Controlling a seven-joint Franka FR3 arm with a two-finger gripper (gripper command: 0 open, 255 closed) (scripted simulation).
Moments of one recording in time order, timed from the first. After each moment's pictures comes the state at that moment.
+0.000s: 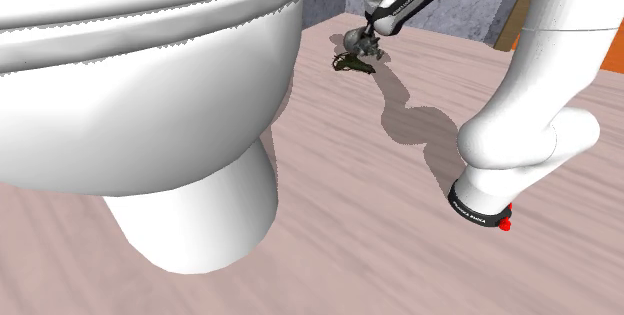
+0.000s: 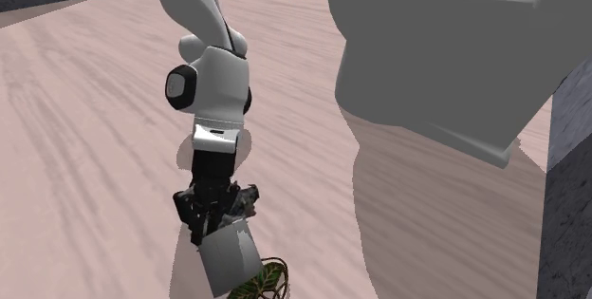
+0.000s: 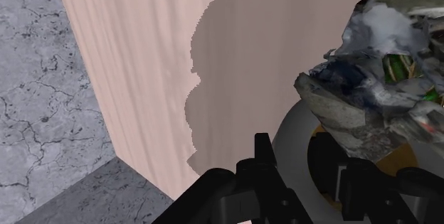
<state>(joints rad) -0.67 0.27 0.03 -1.92 -0.81 2.73 -0.10</state>
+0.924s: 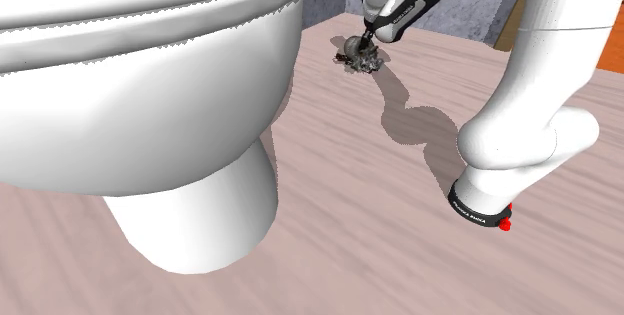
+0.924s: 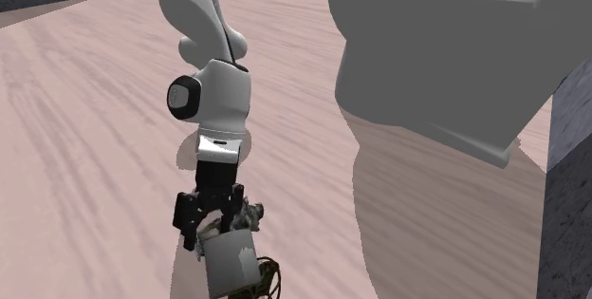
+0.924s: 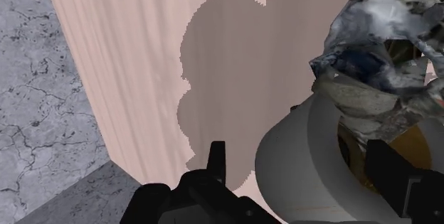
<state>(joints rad) -0.65 0.30 0.01 -1.93 -0.87 2.77 -0.04</state>
